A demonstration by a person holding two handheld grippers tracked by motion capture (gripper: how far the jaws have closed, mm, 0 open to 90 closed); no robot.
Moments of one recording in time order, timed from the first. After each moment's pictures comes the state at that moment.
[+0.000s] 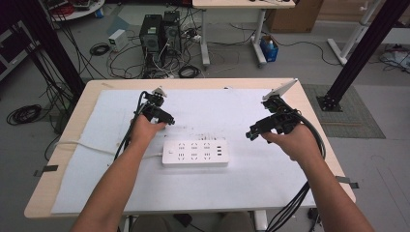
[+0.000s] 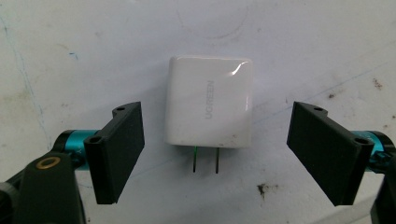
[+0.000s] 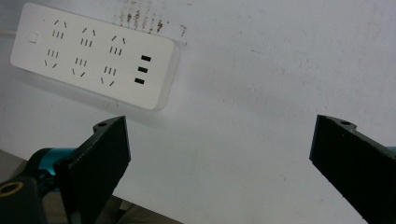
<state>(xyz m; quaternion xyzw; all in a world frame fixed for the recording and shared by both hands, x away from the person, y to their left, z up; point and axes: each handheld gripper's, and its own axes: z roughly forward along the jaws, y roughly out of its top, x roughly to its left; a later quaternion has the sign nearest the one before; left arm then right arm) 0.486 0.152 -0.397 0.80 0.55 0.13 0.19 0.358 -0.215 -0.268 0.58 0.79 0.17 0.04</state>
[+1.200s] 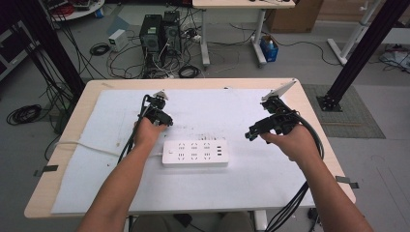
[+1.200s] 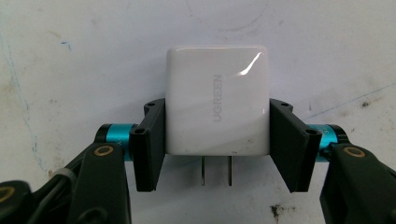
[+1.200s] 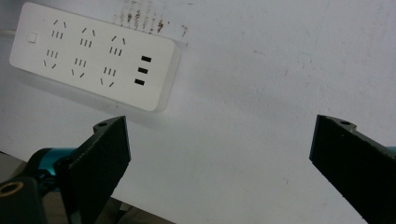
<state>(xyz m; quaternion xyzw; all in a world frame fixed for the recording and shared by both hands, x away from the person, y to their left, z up) 0.489 0.147 -0.413 0.79 0.56 0.15 0.17 0.359 -0.214 -0.272 0.58 0.80 0.17 0.04</state>
